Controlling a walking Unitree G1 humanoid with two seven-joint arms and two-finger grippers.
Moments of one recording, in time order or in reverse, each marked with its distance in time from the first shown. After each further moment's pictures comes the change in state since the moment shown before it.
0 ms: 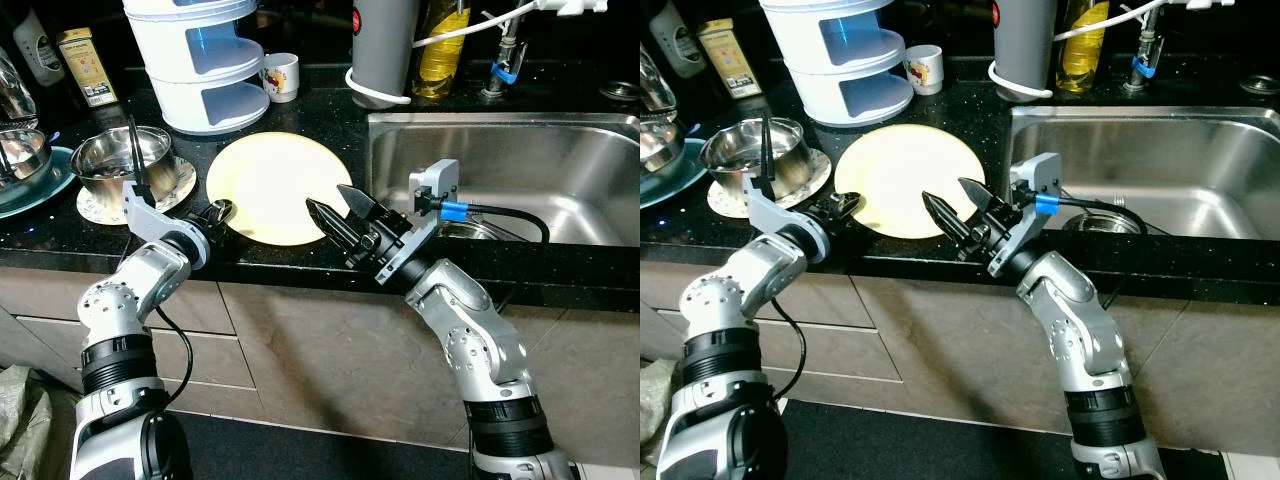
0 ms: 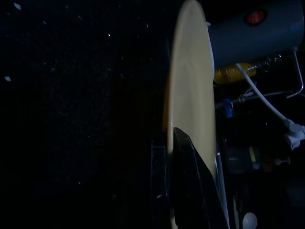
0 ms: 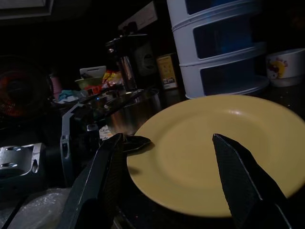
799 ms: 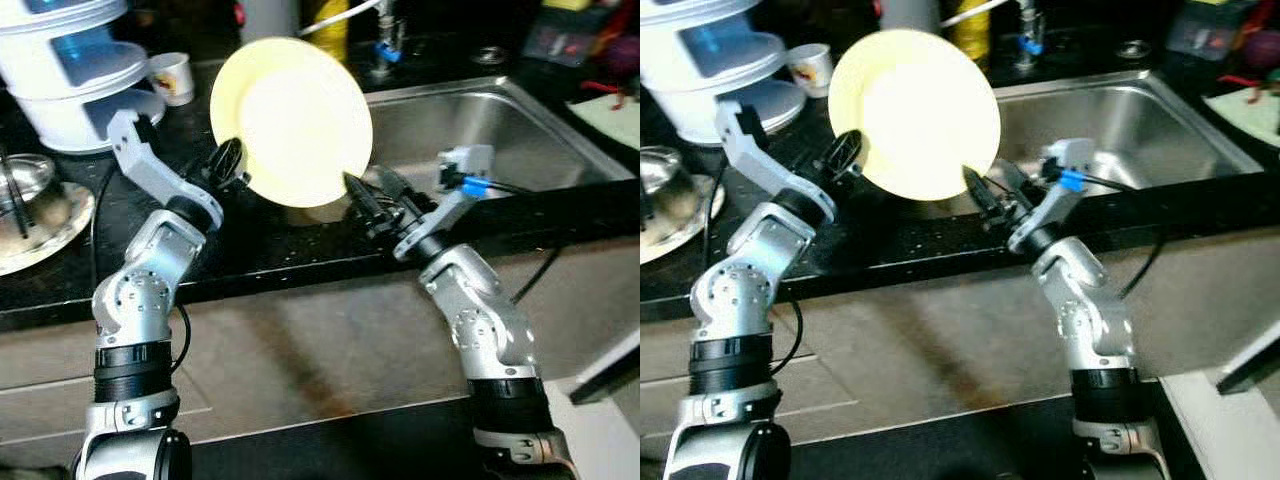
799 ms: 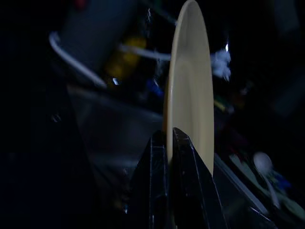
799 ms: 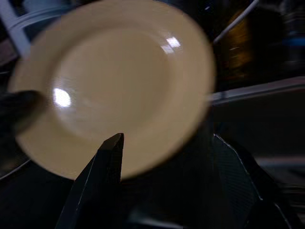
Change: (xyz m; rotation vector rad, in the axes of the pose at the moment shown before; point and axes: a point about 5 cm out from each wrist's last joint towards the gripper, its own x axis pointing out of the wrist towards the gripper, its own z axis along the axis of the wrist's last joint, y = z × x) left arm -0.022 -0.080 0.002 0.571 -0.349 -0.356; right arm -0.002 -0.038 0.014 -0.005 -0.069 -0.265
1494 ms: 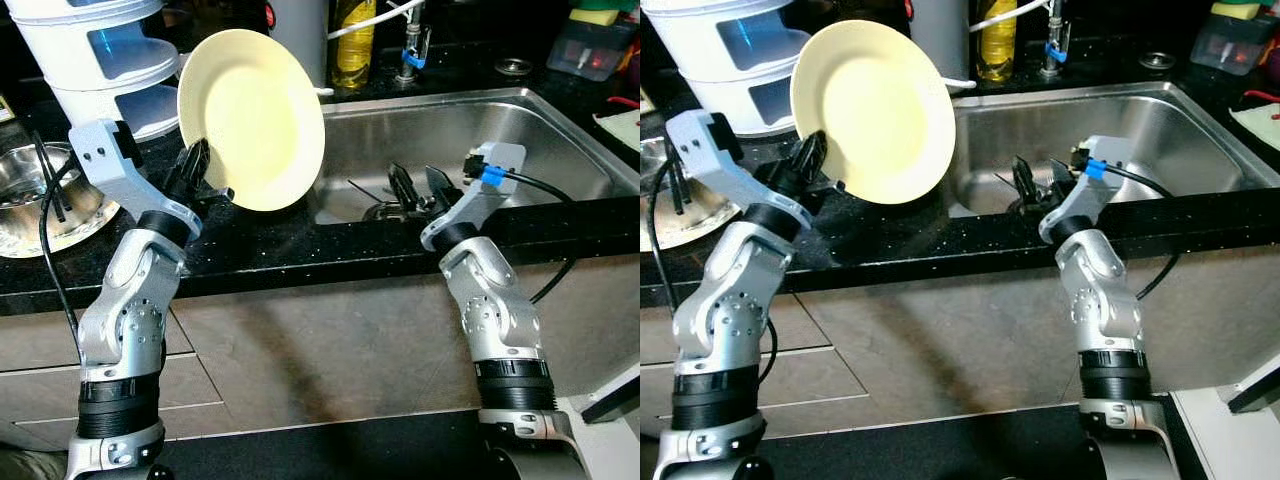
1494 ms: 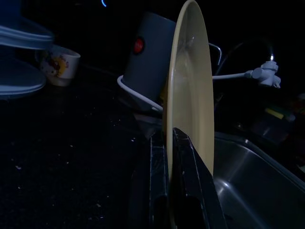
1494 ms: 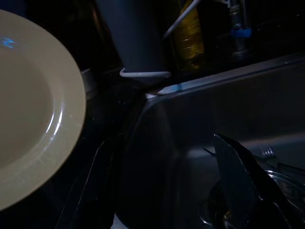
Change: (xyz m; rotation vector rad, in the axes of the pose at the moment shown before) left arm -0.022 0.008 -0.001 0.226 -0.052 0.058; right arm -0.002 -0.040 -0.002 -0.062 0.012 -0.285
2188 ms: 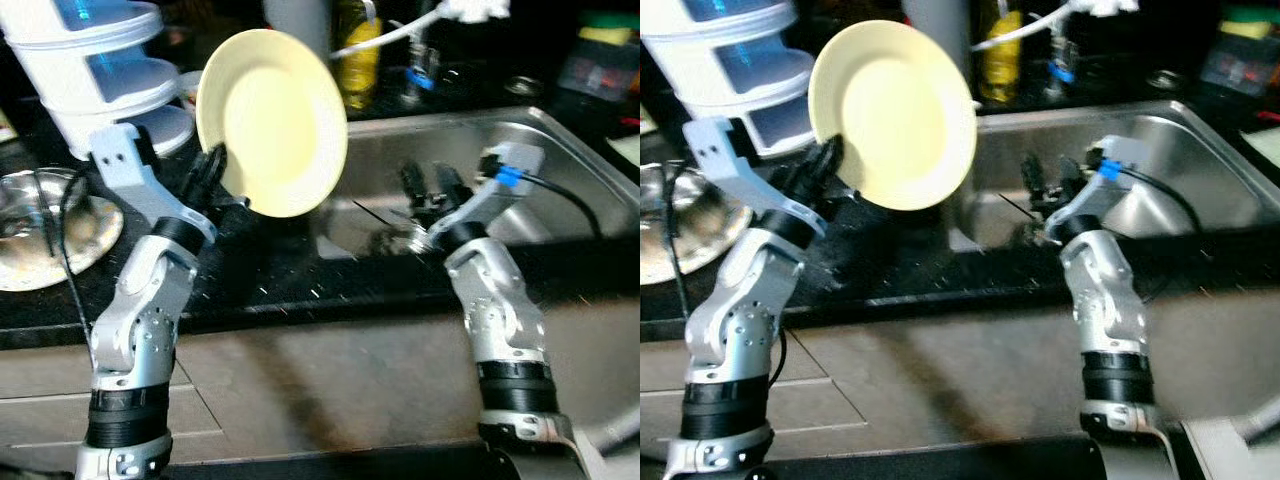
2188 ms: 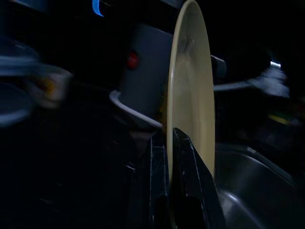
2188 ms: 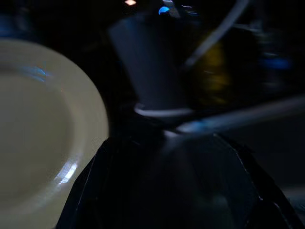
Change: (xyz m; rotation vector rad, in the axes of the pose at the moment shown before) left arm -0.005 -0.009 -0.004 0.017 -0.004 -0.055; right arm 0.001 0.005 0.013 0.065 -0.095 0.034
